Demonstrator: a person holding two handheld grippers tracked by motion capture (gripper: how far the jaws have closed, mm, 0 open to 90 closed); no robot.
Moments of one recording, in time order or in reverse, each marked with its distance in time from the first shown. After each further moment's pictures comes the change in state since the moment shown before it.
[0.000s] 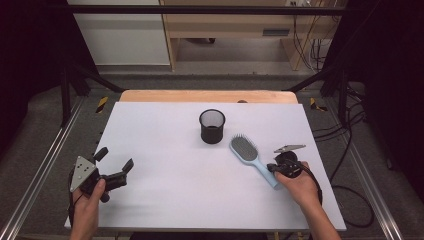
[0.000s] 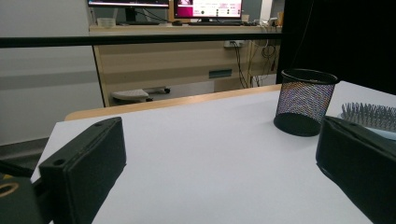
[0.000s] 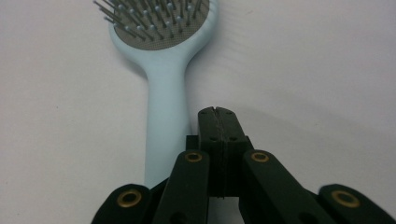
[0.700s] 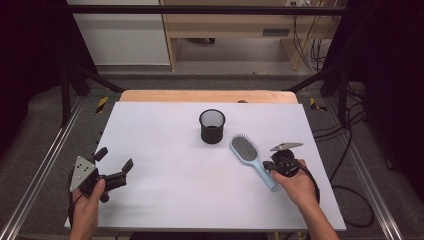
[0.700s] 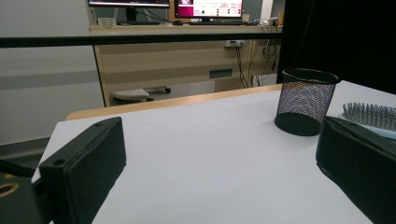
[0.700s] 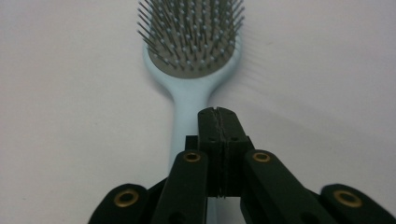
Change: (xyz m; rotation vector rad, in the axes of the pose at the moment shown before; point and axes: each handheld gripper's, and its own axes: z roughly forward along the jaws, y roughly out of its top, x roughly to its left) left arm 0.000 0.000 0.000 0.002 0.002 0.003; right arm 0.016 0.013 -0.011 -0.045 0.012 -0.039
